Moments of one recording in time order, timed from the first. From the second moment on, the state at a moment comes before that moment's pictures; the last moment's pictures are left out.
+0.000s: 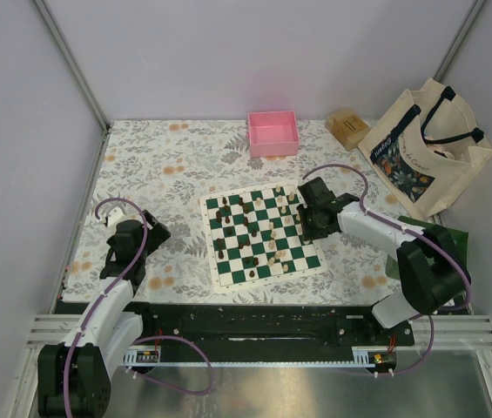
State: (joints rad) left arm -0.02 0.80 0.26 -0.07 -0.21 -0.65; right arm 0.53 1.53 0.95 -0.55 0.06 0.35
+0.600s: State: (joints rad) left arm -0.02 0.81 0.26 -0.07 -0.21 -0.65; right arm 0.53 1.51 0.86 -0.54 0.04 0.37
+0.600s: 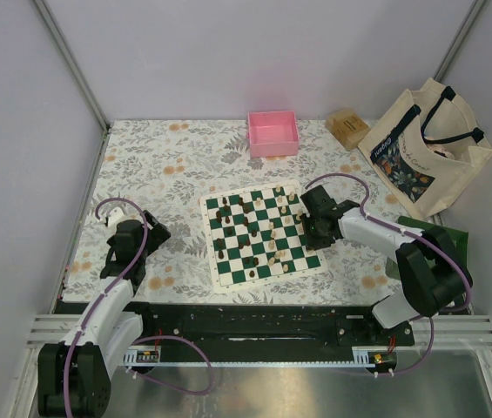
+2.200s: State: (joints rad) left arm -0.02 0.81 0.26 -0.07 -0.21 -0.65; right arm 0.79 1.56 0.96 -0.46 -0.14 0.54
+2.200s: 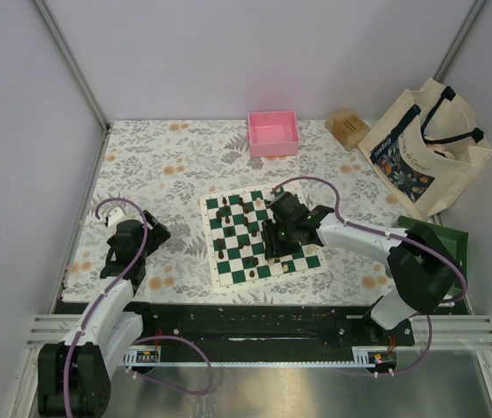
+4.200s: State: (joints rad) left arm -0.02 0.81 0.26 -0.07 -0.21 -0.65; right arm 0.54 1.55 1.00 -0.57 0.07 0.39
